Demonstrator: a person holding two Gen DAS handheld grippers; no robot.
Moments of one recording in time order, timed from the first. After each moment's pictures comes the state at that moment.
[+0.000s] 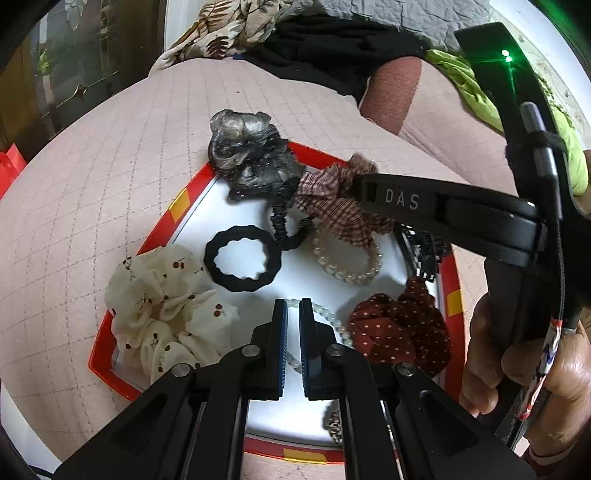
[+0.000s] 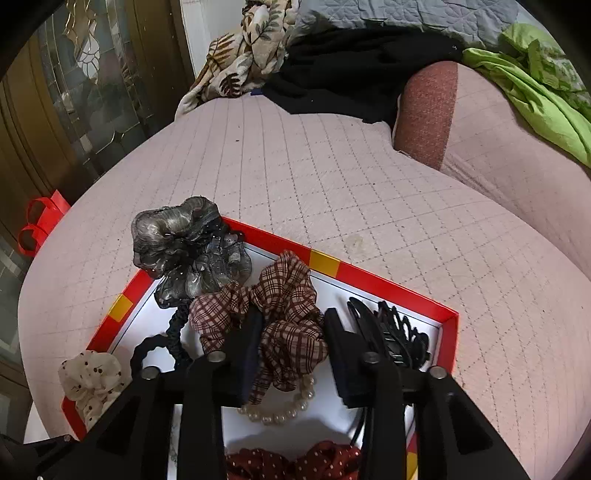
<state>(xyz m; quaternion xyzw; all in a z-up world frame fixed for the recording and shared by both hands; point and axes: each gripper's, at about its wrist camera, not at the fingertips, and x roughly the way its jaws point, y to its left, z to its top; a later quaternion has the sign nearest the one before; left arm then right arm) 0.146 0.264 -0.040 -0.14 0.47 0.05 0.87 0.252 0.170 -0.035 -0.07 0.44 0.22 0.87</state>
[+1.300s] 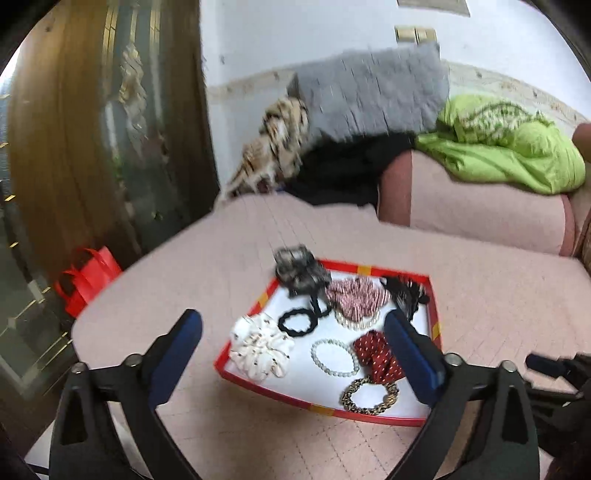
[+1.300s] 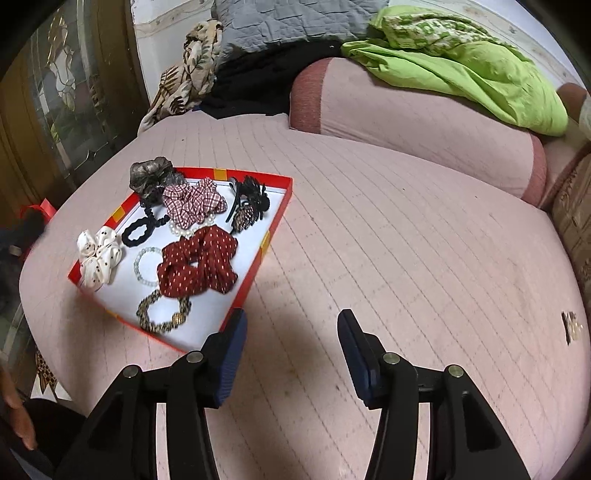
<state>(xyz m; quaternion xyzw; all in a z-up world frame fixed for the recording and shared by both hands) 0.017 0.195 0.069 0.00 0.26 0.18 0.95 0.071 0.009 -0.012 -0.03 0.43 0.12 0.90</state>
